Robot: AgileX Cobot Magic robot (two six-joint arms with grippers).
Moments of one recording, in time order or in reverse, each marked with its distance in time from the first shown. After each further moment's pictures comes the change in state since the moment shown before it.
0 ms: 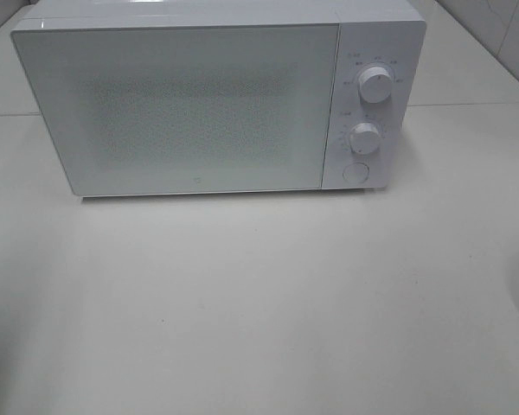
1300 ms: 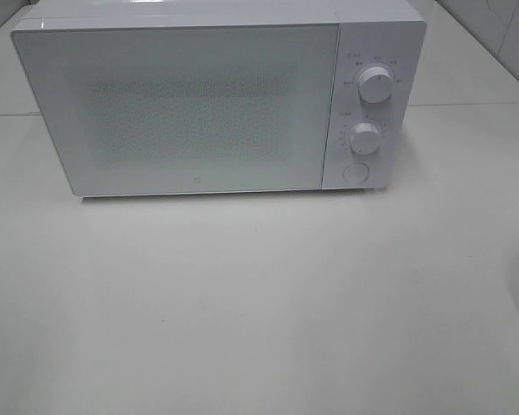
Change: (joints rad) left arm -0.070 -0.712 0.140 0.150 -0.079 -0.210; right arm 0.000 0.000 0.000 0.000 0.000 0.000
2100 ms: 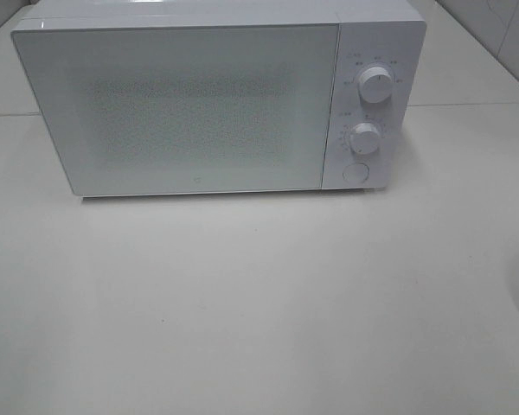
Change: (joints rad) left arm 0.000 0.000 0.000 0.014 0.000 -0.026; right arm 0.000 0.000 0.000 0.000 0.000 0.000
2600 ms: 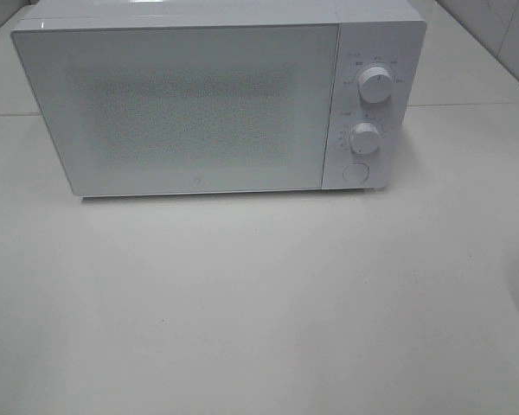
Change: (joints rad) left arm 0.000 0.000 0.000 0.007 0.000 0.000; right arm 0.000 0.000 0.000 0.000 0.000 0.000
